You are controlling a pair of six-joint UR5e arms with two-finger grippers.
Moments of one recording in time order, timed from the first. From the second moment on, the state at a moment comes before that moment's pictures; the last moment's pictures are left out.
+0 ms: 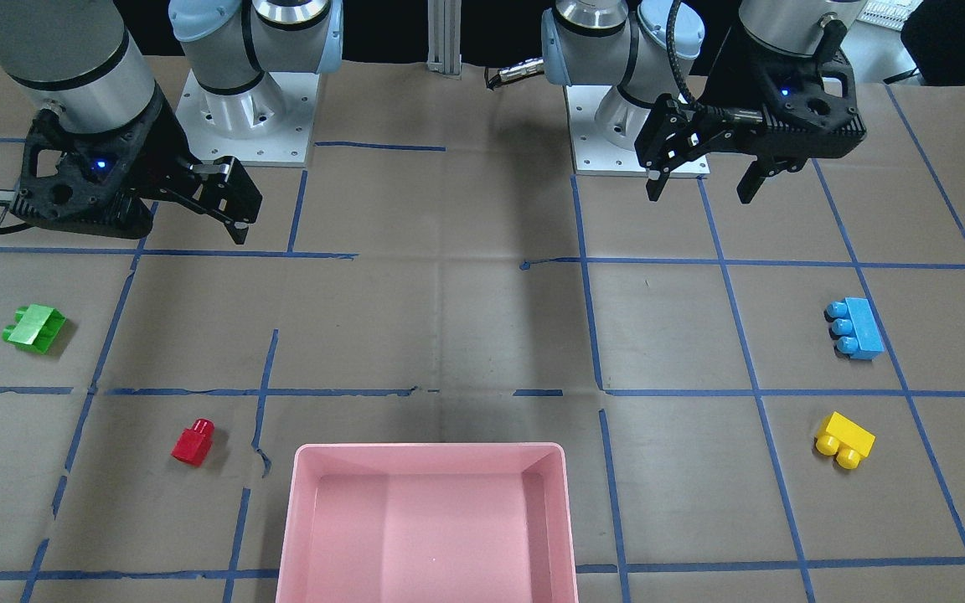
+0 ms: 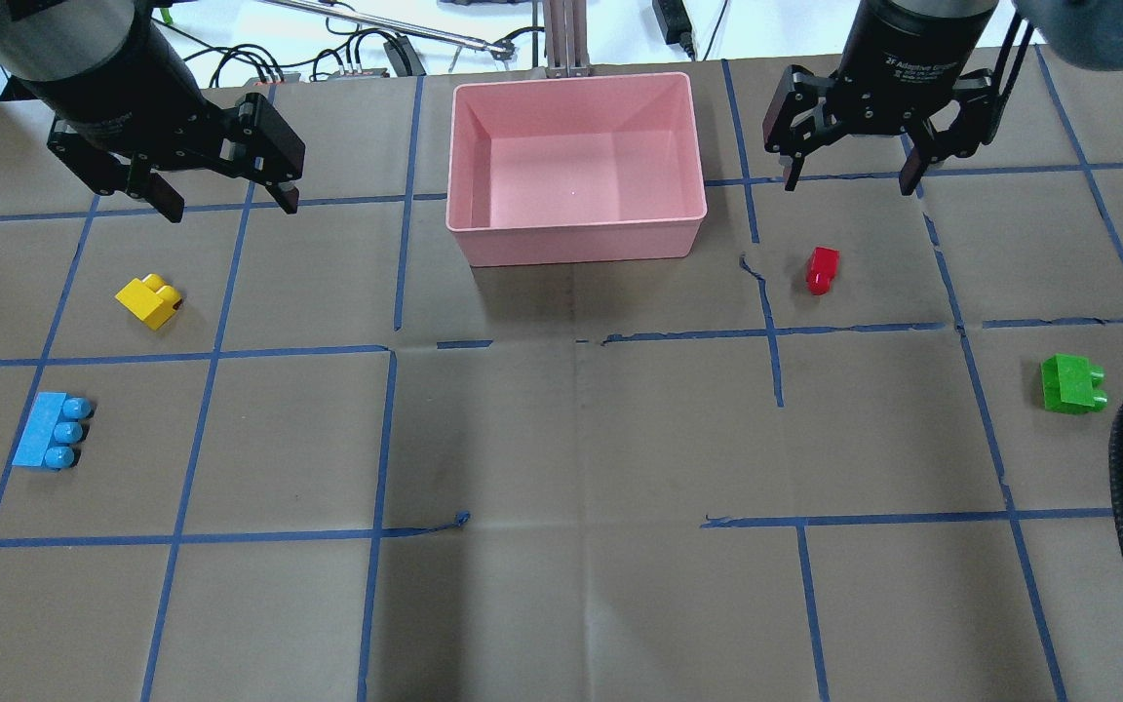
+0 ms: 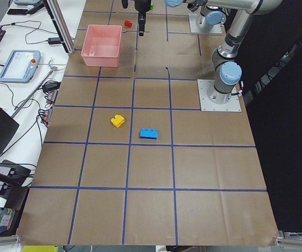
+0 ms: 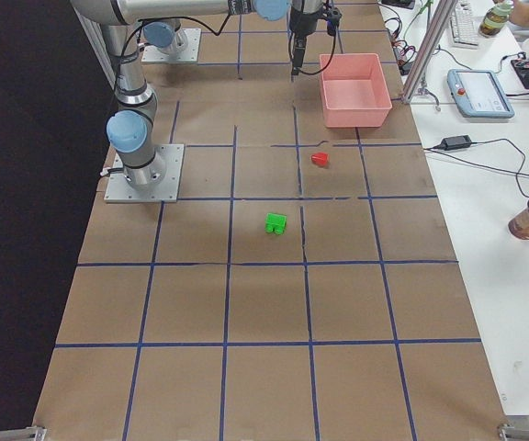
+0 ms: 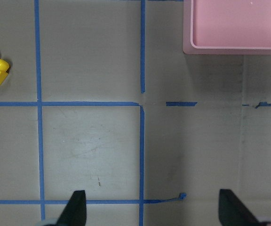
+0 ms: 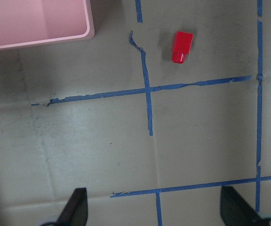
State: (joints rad) left arm -1.54 -1.54 -1.50 -1.61 1.55 0.02; right arm 1.59 -1.46 1.40 -1.46 -1.57 0.13
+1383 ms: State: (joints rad) left arm -1.24 -1.58 -1.61 -1.62 1.54 0.30; right arm 1.39 -1.45 1.40 -1.48 -1.58 0.04
